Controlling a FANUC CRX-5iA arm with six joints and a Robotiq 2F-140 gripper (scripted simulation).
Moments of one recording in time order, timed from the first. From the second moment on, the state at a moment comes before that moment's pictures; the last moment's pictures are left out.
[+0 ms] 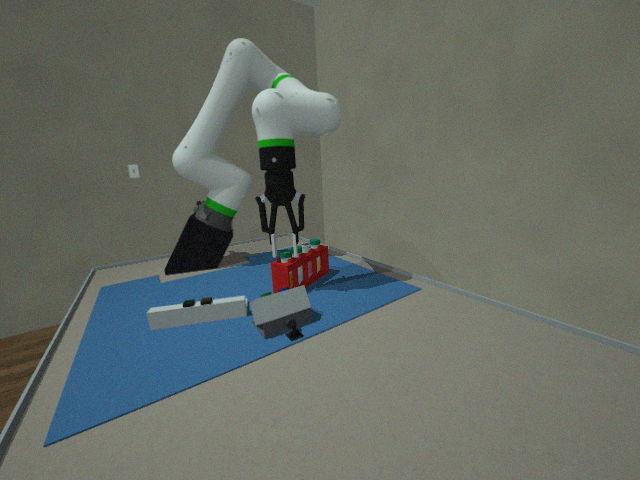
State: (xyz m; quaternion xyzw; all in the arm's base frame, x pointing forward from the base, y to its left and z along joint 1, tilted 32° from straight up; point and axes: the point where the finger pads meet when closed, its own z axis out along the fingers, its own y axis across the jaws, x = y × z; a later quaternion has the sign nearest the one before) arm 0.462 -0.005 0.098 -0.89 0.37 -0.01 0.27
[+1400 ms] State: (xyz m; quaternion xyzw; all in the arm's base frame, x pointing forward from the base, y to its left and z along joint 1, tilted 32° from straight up) arm 0.462 -0.005 0.098 -0.59 0.76 0.12 0.24
